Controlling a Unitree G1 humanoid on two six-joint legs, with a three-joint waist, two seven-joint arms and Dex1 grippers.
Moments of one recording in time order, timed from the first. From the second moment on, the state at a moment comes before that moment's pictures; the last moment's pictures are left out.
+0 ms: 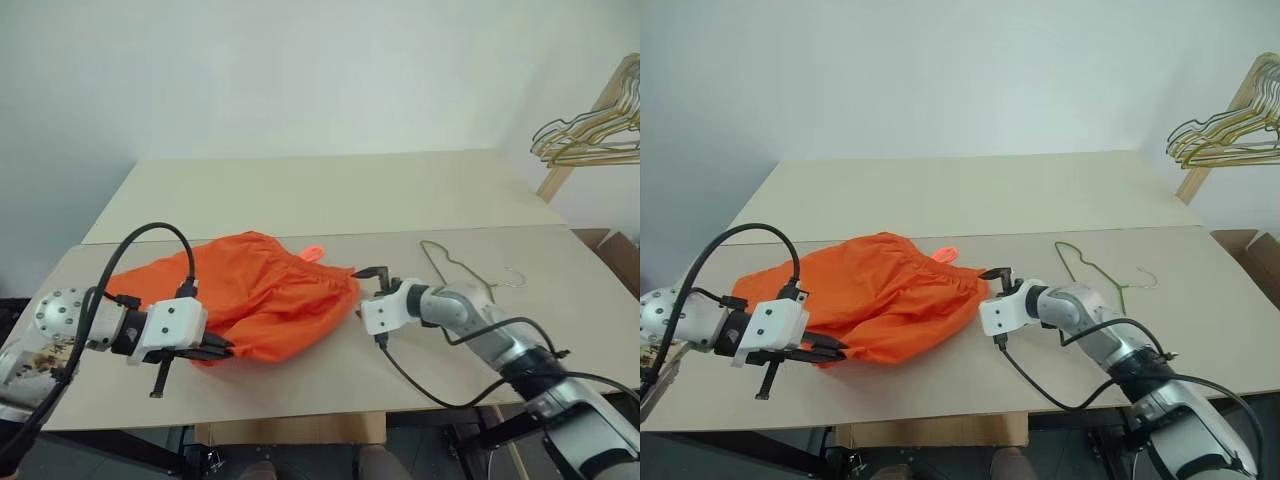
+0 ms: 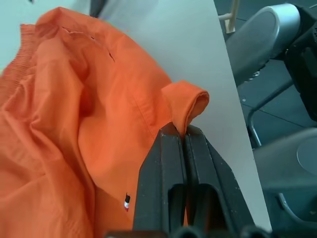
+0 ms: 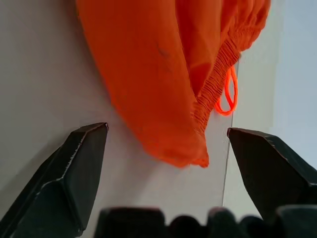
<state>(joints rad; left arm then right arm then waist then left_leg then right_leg) -0.05 1.07 0.09 -0.35 -0.36 0.18 -1.35 -0.64 -0.58 0.57 0.37 -0.55 -0.40 0.56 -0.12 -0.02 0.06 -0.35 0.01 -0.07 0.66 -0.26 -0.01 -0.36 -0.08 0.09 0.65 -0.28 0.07</state>
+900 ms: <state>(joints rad) 0.02 1.08 0.18 -0.27 -0.36 0.11 -1.40 -0.67 -0.62 0.56 0.57 -0.64 -0.64 0.42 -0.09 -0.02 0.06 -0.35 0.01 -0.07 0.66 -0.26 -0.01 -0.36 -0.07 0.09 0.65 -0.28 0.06</state>
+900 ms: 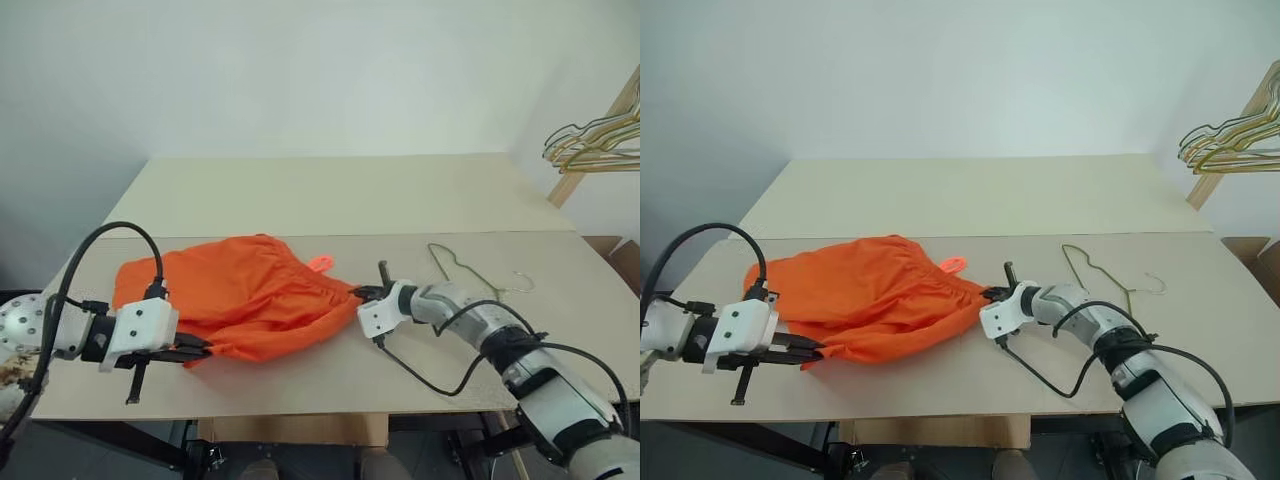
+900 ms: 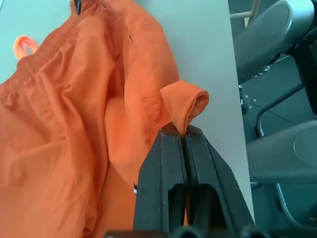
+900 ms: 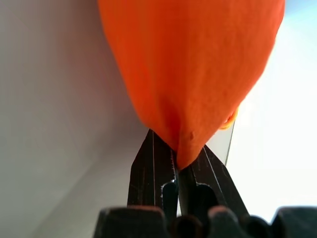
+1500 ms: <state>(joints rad) -0.63 0.79 -0.16 0.30 -0.04 -0.17 -1.22 -0.10 -0.82 0.14 -0.28 -0.62 0.00 0.61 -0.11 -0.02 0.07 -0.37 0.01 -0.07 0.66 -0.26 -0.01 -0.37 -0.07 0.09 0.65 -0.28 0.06</state>
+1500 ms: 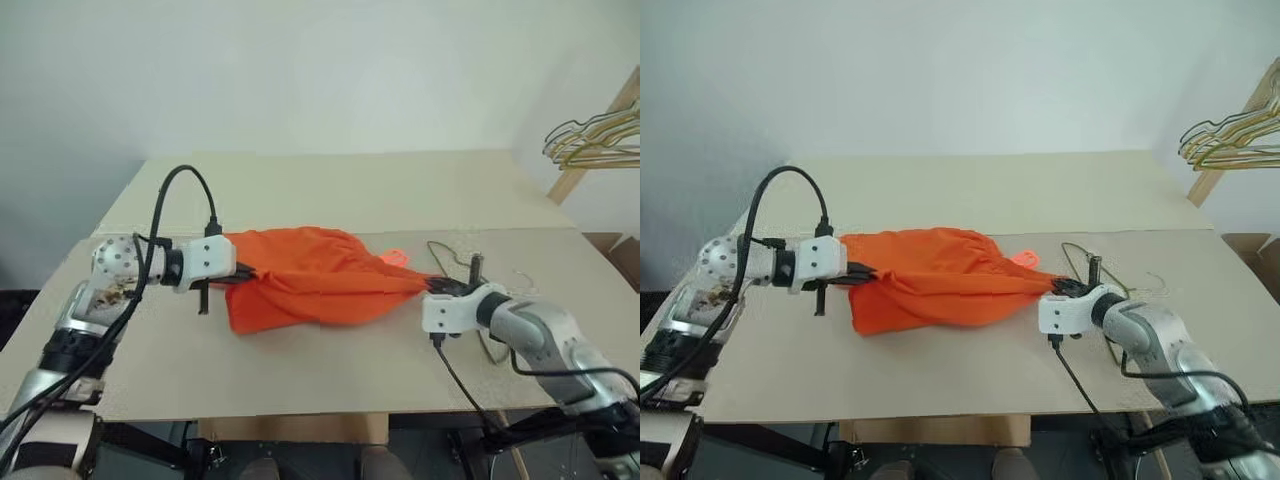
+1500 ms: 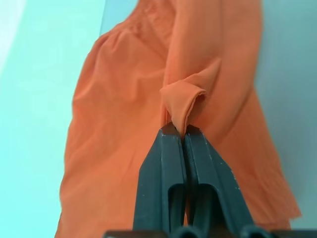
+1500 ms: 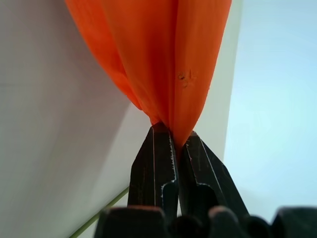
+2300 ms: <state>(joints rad) -0.11 1.17 0.00 -0.16 -0.34 -0.08 -1.53 0.09 -0.87 0.02 -0.45 -0.22 -0.14 0.82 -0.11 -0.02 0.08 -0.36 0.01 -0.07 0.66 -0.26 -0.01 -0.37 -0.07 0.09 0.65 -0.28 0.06</state>
